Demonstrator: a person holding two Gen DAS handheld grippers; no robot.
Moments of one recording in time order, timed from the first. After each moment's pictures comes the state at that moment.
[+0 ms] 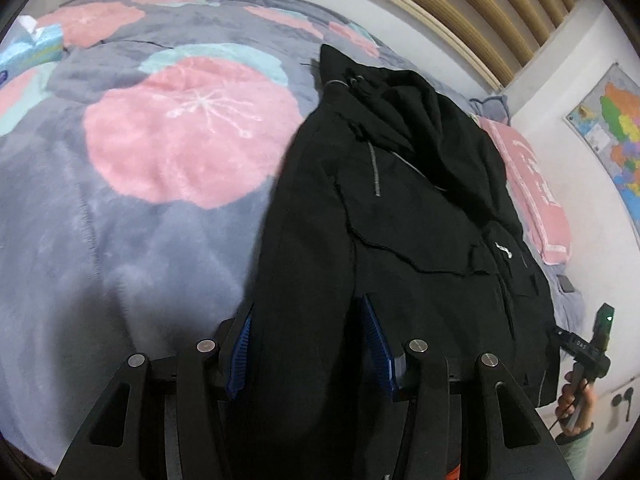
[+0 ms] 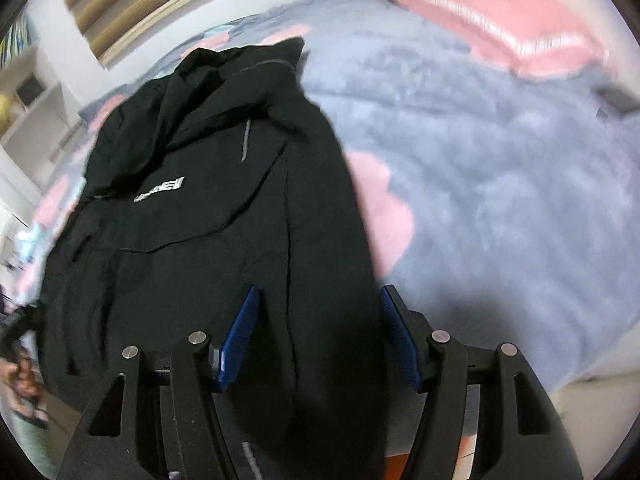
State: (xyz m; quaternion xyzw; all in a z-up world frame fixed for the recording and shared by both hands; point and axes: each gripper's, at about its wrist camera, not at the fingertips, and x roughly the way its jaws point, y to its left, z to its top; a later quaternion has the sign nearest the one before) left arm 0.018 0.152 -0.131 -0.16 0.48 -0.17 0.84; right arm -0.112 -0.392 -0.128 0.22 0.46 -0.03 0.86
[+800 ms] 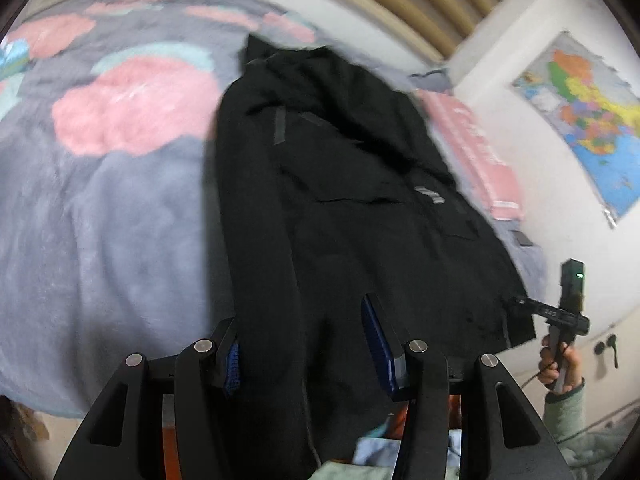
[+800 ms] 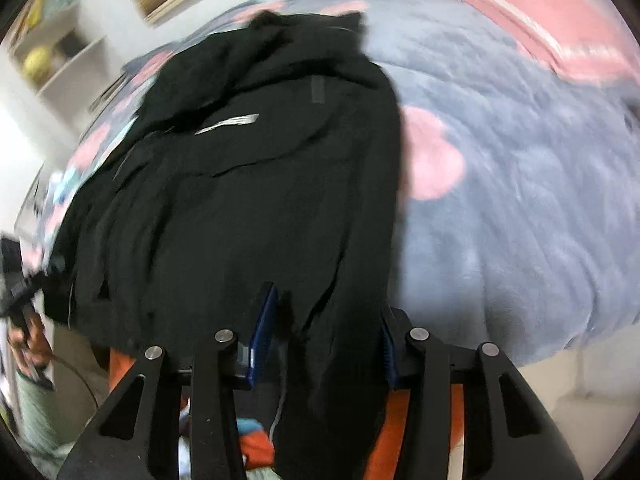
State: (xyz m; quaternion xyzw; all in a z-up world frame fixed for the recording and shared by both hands) left arm -0.057 0.120 -0.100 -0.16 0.46 -0.27 0.83; right arm -0.150 -0.338 -0.107 0.15 0.49 0.05 0.86
